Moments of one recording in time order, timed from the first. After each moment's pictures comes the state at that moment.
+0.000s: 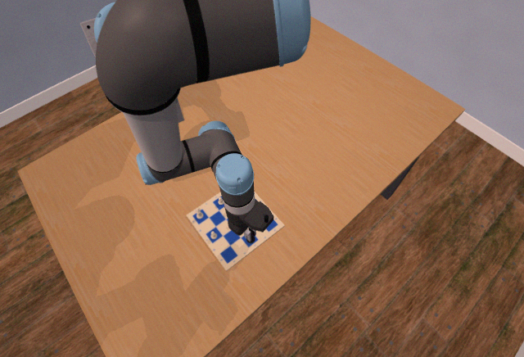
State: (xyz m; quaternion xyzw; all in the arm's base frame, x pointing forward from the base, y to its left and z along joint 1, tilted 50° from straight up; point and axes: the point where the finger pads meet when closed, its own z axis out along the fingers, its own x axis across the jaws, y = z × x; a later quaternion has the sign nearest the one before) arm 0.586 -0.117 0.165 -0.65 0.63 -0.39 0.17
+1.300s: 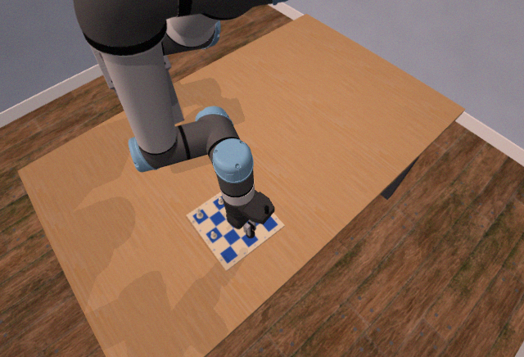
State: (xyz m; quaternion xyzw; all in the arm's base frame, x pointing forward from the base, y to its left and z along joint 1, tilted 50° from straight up) arm 0.552 -0.104 0.200 -0.65 0.63 -0.39 0.17
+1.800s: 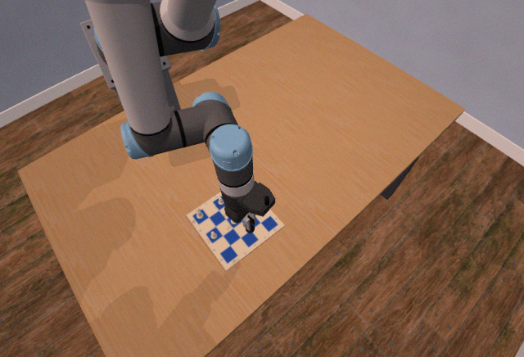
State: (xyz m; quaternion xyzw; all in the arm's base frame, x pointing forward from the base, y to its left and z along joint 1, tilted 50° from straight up) arm 0.522 -0.092 0.228 -0.65 0.63 -0.39 0.17
